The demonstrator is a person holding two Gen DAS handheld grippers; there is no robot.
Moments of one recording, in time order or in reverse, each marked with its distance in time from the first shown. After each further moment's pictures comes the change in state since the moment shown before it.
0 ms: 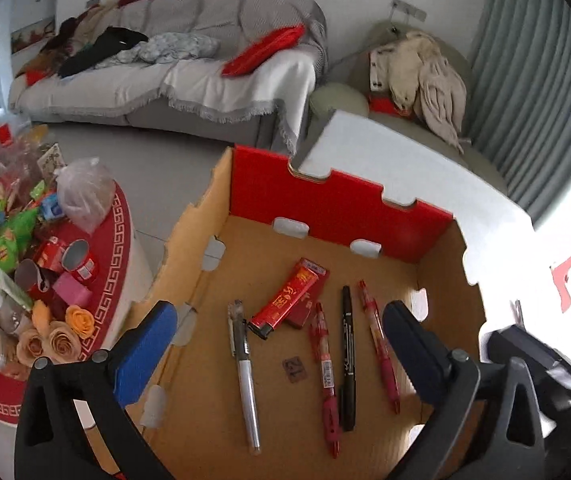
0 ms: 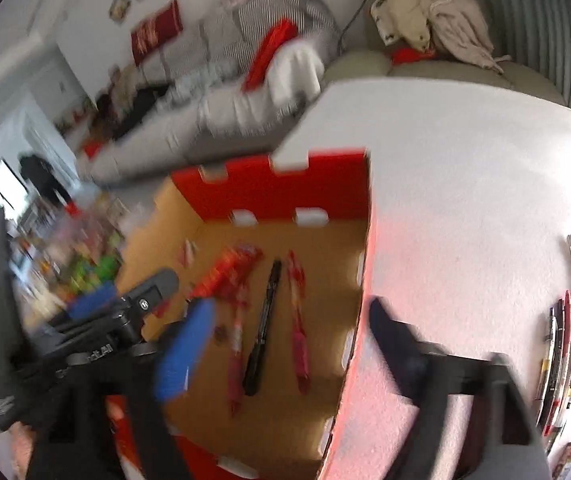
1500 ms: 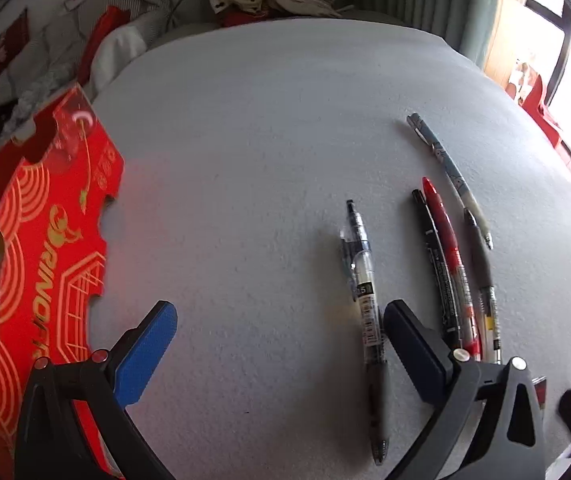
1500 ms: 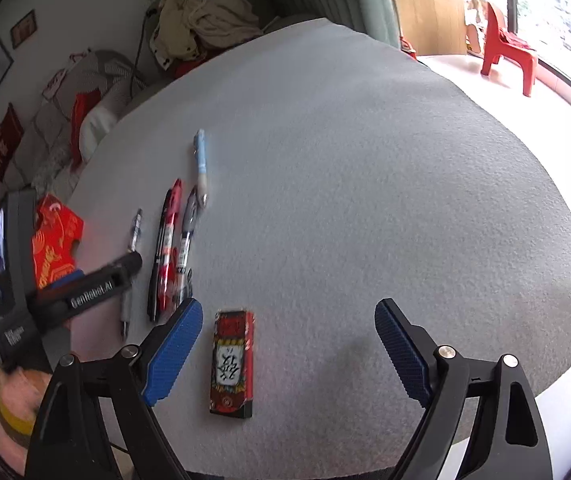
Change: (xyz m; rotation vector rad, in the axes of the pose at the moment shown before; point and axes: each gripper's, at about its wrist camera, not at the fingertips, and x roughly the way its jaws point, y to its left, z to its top) left arm 0.087 -0.269 -0.119 0.461 0.240 -0.050; right arm -0.134 -0.239 -0.141 0.424 0.016 -0.392
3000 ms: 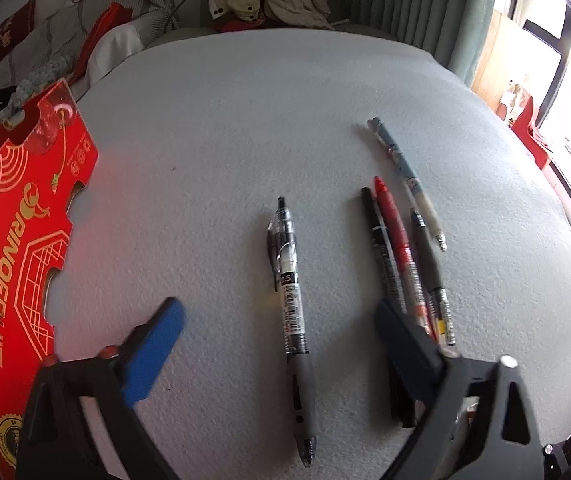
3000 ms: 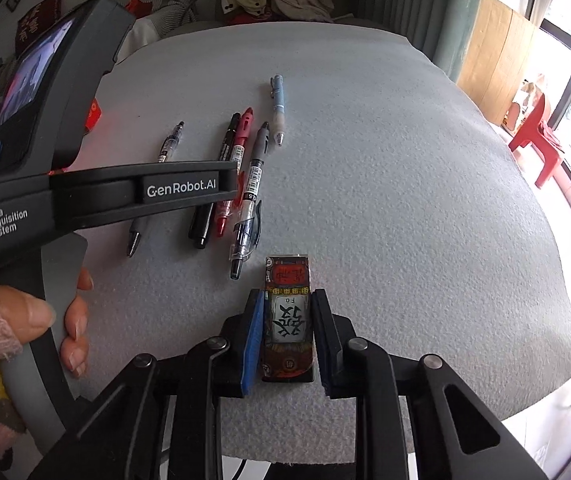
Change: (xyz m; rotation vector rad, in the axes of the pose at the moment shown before) left arm -0.012 -0.038 -0.011 -0.033 -0.069 -0.046; right arm 0.015 0.066 -0.034 -0.338 0.042 -0.138
